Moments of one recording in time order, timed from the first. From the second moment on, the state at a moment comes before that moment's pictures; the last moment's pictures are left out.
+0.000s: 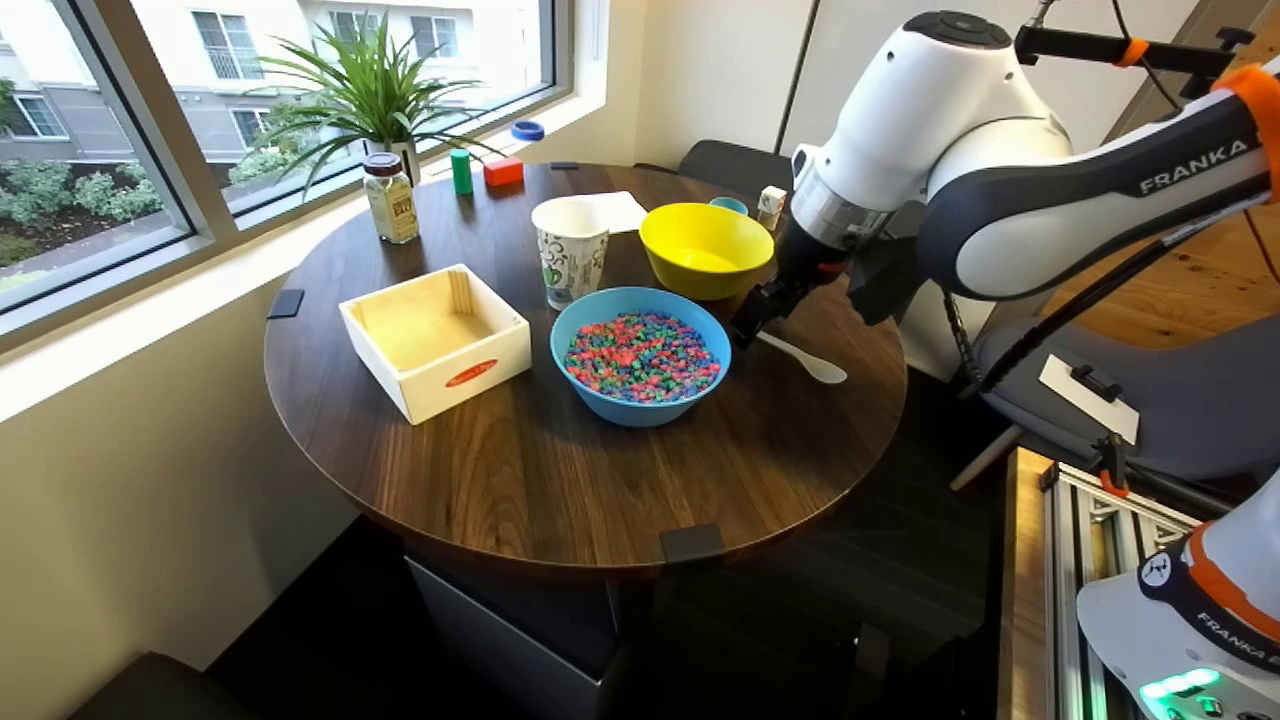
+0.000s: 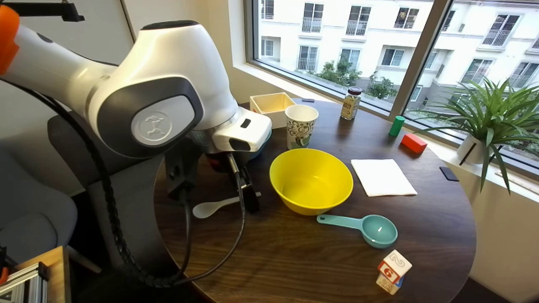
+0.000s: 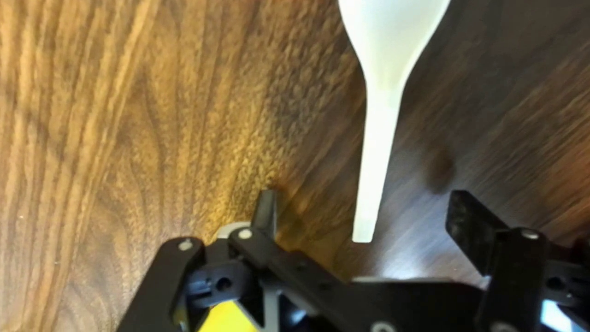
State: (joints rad) arm -0.04 -0.11 0.07 -2.47 -0.22 2.60 0.40
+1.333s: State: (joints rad) arm -0.03 -0.15 0.09 -2.45 -0.27 2.57 0.49
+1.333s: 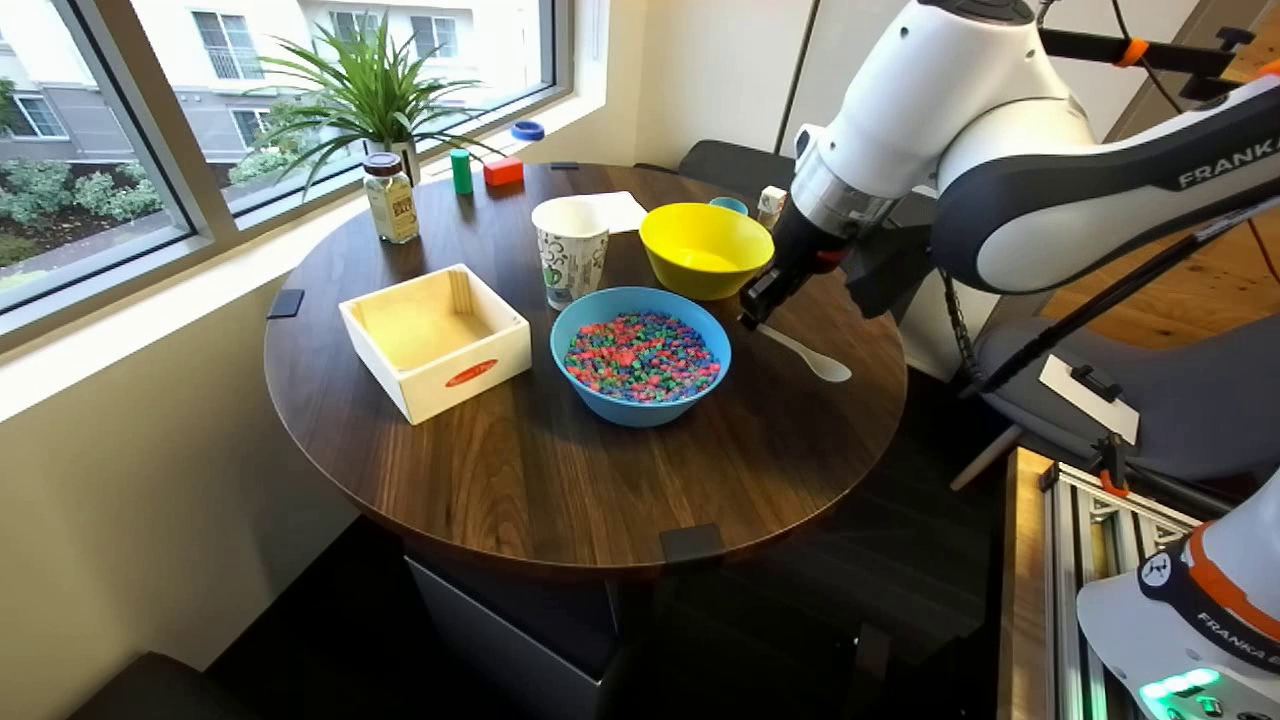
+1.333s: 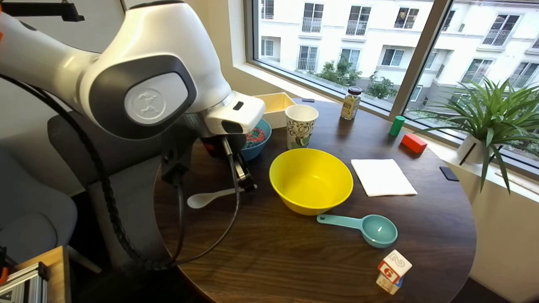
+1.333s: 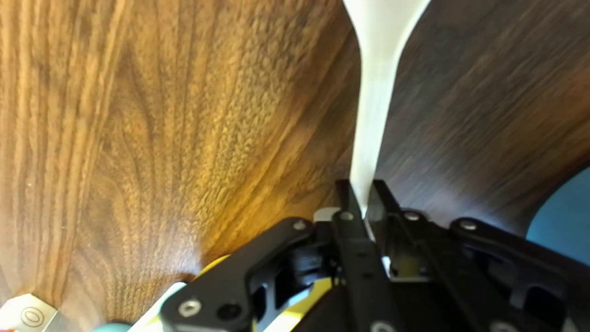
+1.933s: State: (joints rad) arm -0.04 -0.35 0.19 -2.43 -0.32 2.39 0.60
